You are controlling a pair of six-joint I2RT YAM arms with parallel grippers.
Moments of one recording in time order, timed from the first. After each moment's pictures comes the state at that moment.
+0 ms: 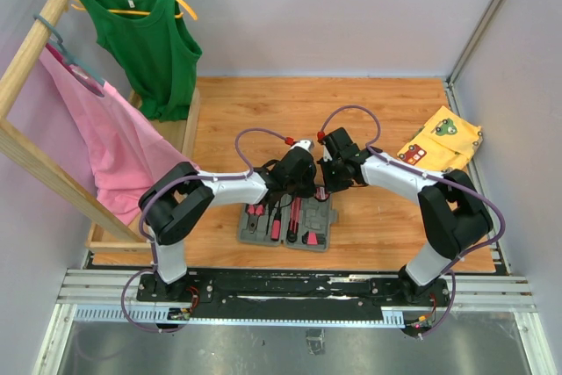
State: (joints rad) left arm -0.89 1.84 1.04 0.07 -0.09 -0.69; right arm 0.58 1.63 0.99 -0.45 -0.05 0.26
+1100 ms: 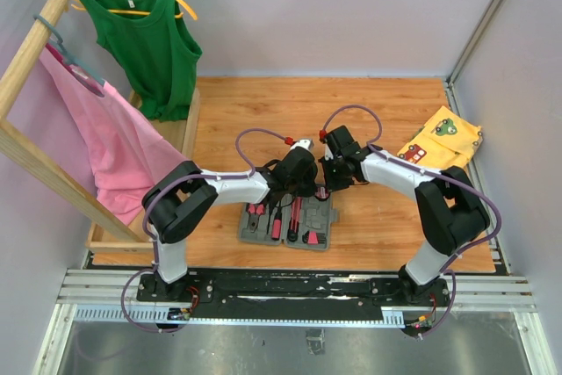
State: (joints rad) left arm -0.89 1.87 1.05 0.07 -0.10 -0.71; right arm 0.55 1.67 1.00 -0.45 -0.06 0.27
